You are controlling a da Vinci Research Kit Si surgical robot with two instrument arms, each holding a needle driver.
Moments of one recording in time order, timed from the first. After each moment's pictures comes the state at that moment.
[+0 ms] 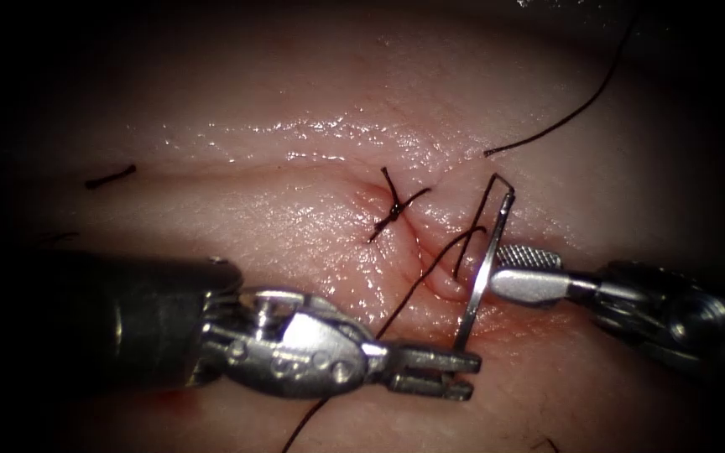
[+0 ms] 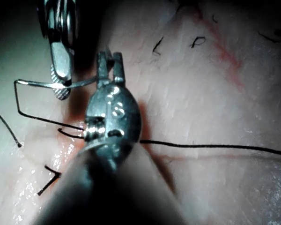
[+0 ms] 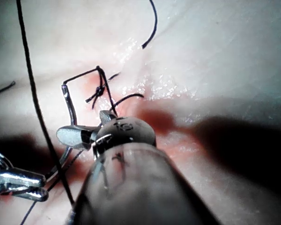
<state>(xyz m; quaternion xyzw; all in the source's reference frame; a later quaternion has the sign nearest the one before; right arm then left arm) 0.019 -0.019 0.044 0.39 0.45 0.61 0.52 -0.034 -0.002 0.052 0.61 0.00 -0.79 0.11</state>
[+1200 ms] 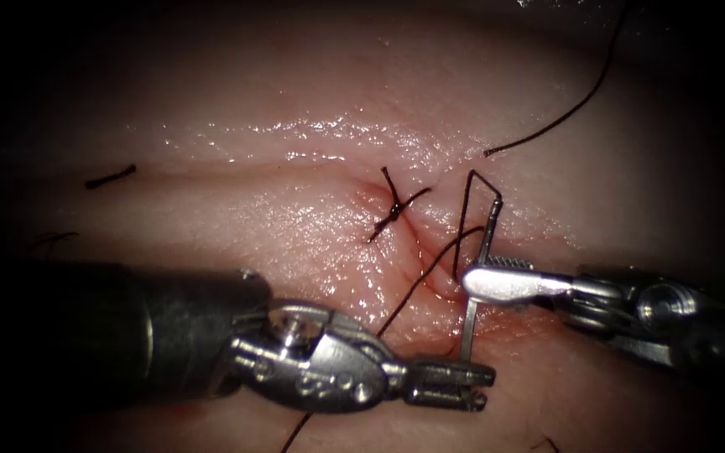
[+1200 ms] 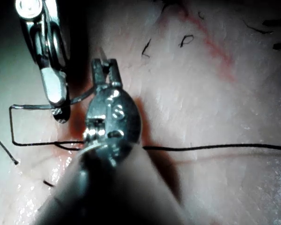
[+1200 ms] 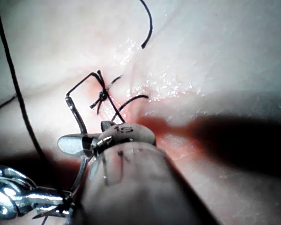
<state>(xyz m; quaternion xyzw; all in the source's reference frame) 0.021 -0.019 0.044 0.40 0.44 0.64 0.49 -0.035 -0.003 0.053 0.59 -0.01 -0.79 0.14</state>
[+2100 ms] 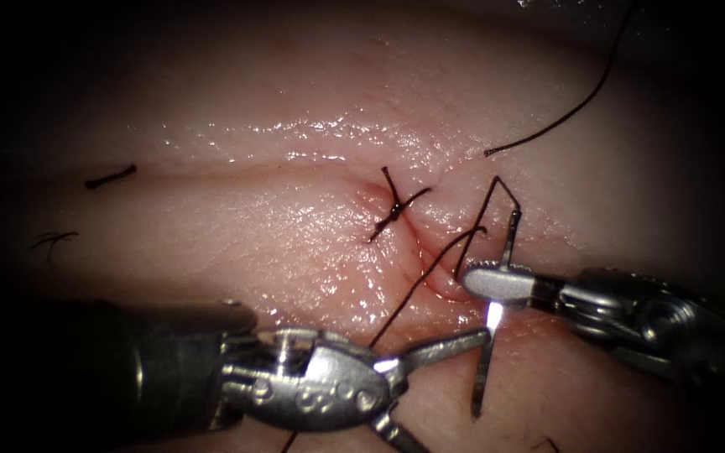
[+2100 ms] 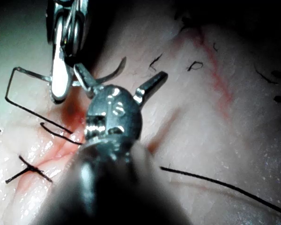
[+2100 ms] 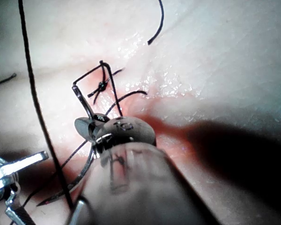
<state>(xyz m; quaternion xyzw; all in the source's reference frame) 0.020 -0.018 0.044 0.29 0.46 0.61 0.57 -0.035 -0.004 0.051 0.58 0.11 -0.81 0.01</state>
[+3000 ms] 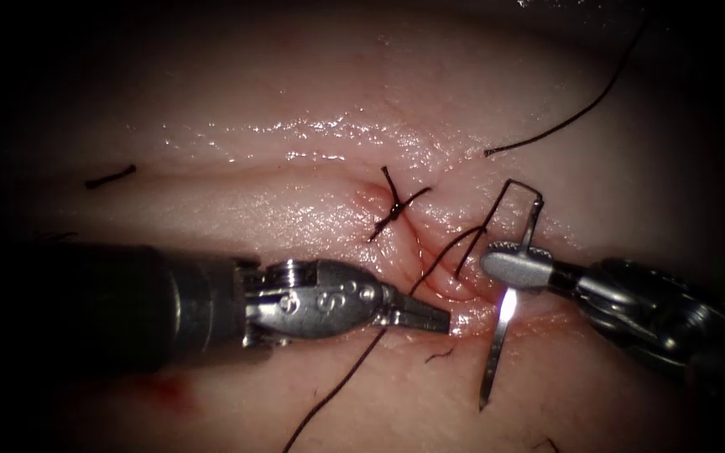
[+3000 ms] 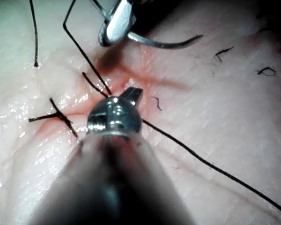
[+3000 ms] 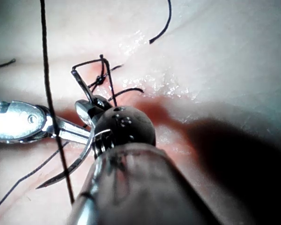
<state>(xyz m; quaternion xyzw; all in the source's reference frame) 0.019 -0.018 0.044 0.23 0.49 0.58 0.61 -0.034 0.001 0.061 0.46 0.20 -0.85 -0.13</state>
